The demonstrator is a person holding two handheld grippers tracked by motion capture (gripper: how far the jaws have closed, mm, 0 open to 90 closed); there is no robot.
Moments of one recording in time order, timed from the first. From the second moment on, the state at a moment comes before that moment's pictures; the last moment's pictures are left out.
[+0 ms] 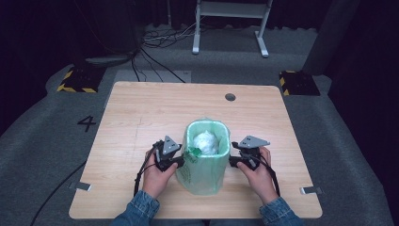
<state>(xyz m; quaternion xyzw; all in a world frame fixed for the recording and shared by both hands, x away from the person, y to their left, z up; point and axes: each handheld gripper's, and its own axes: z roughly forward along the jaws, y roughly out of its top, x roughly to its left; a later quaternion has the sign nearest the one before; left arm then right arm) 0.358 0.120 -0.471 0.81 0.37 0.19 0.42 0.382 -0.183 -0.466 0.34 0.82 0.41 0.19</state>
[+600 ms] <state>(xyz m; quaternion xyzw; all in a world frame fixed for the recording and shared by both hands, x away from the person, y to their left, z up) 0.316 0.148 -0.462 0.81 0.37 0.21 0.40 0.337 -0.207 -0.454 0.34 0.83 0.40 0.22</state>
